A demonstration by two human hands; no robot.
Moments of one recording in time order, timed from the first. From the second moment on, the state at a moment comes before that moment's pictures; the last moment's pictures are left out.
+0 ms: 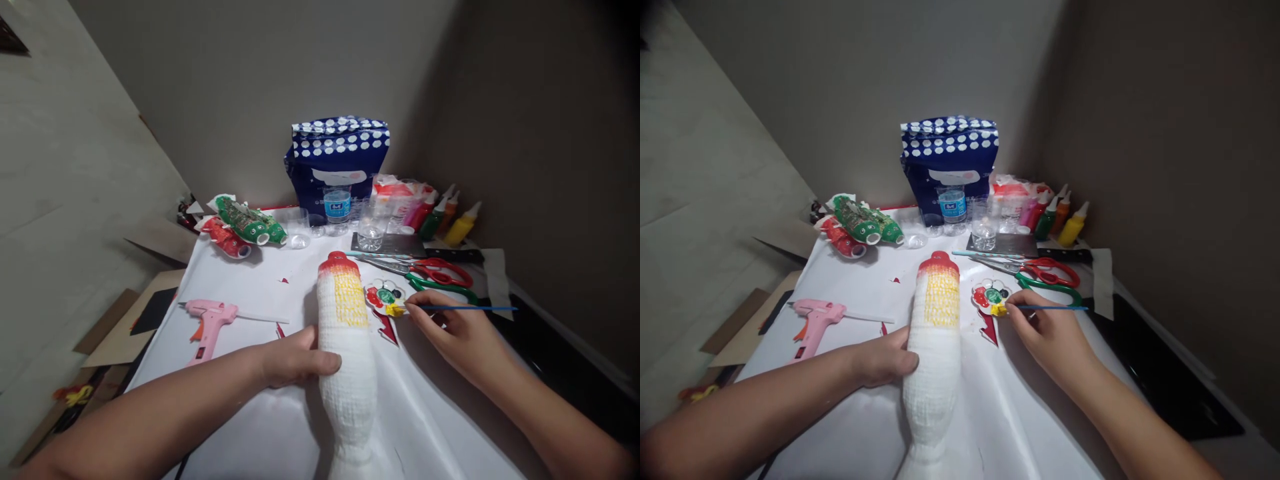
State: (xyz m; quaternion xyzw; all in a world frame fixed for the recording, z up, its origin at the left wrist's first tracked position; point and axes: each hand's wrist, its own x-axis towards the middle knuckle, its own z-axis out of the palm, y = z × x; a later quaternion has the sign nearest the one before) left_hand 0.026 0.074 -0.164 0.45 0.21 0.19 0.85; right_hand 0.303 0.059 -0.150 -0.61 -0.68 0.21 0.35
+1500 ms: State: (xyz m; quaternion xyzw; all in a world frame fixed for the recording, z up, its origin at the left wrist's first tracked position) left_hand 0.033 0.073 -0.151 0.51 0.20 0.18 0.82; right_hand 0.233 -0.004 -0.103 -0.47 -0.73 0.12 0.49
